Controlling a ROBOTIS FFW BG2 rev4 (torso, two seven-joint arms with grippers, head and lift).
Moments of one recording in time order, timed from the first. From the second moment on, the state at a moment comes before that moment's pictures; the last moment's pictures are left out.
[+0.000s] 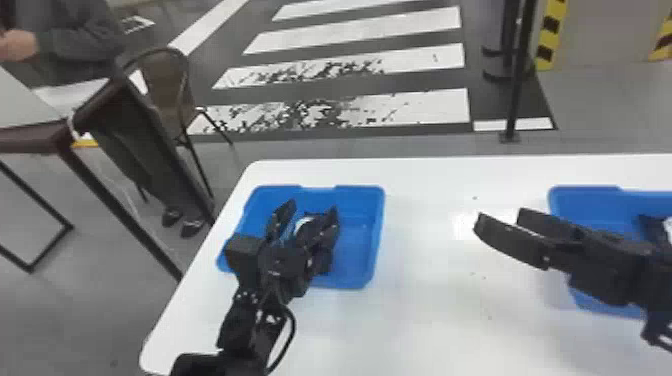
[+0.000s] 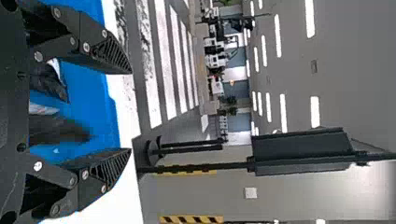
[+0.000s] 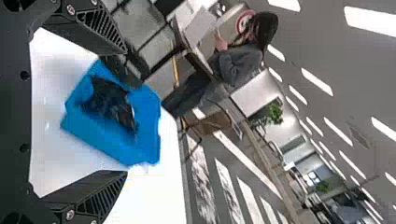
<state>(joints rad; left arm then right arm) 0.33 0.03 0.15 -1.84 -0.01 -0.07 -0.22 0.13 -0.29 0.07 -2.13 -0.82 0.80 0.34</state>
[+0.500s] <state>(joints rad) 0.62 0.02 0.04 -2.26 0.23 -0.06 -0.23 0.06 -0.28 -0.15 -1.97 -0.45 0.79 0.31</state>
